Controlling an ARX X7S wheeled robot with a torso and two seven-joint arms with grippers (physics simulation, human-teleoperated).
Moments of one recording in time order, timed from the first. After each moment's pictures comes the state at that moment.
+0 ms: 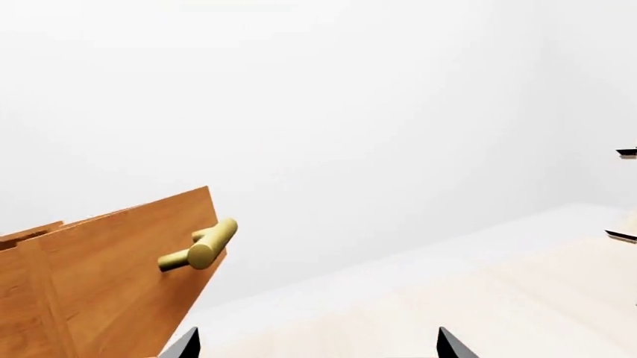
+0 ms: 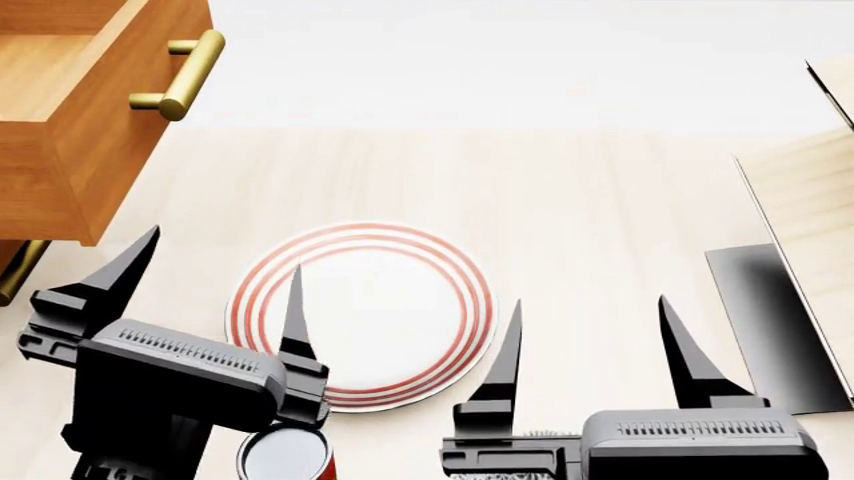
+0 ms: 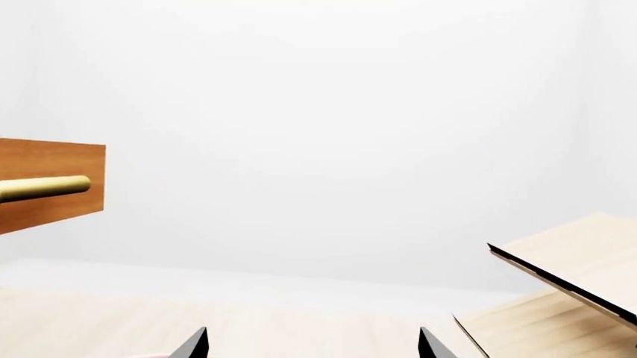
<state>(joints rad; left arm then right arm) -0.37 -0.11 0.39 0.35 0.08 -0.46 -0.19 0.14 0.20 -0.13 -0.53 0.11 0.36 0.18</state>
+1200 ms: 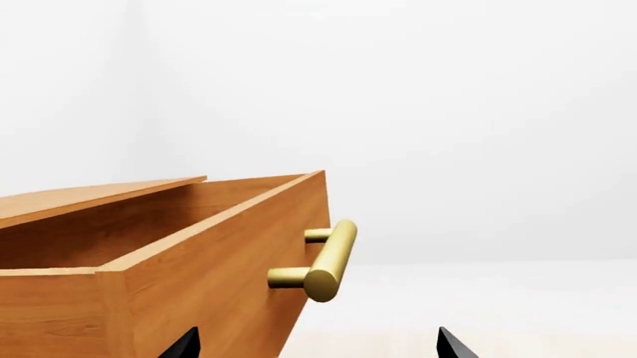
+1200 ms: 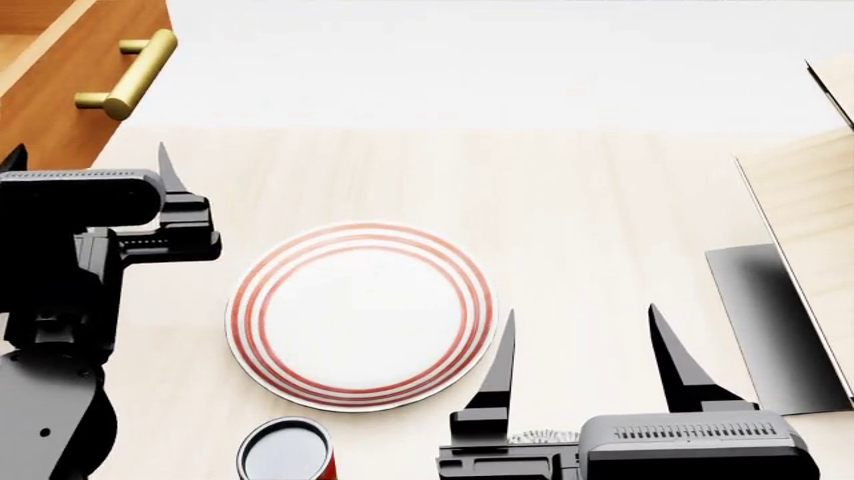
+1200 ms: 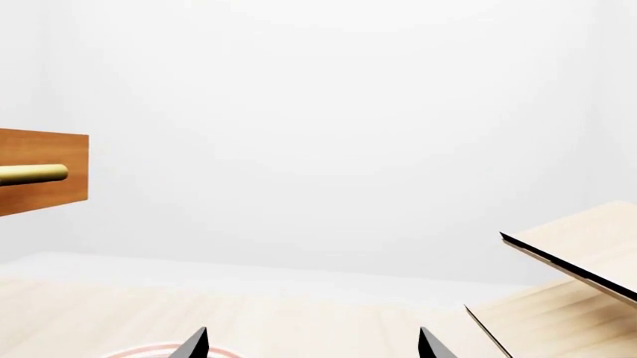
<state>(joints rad) -0.67 -0.11 0.19 -0.05 -0.04 -0.39 -0.32 0.14 0.23 -0.15 -0.50 0.15 0.33 0.19</state>
